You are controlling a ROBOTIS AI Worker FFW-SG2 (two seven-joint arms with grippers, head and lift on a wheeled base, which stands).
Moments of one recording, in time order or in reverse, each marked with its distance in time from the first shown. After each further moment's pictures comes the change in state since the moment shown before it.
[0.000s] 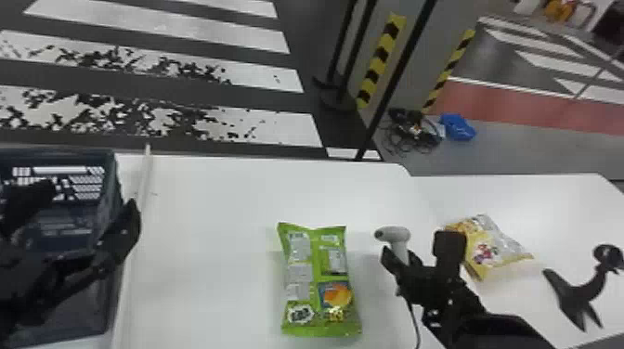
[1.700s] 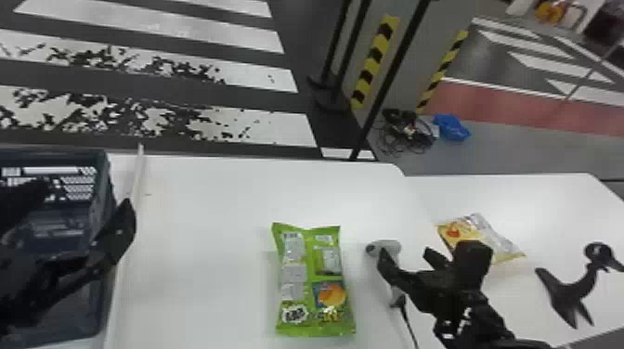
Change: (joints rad) left arm -0.001 -0.001 -0.003 -0.005 0.000 0.000 0.001; right arm 0.170 0.020 -0.048 -0.195 -0.056 -0.101 0.024
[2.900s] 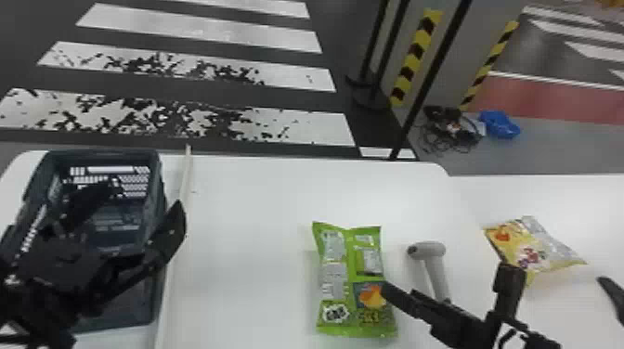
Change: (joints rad) left arm 0.009 0.010 -0.002 0.000 0.002 -0.003 -0.003; right arm -0.035 0.085 -0.130 -0.037 -0.264 0.505 0.383
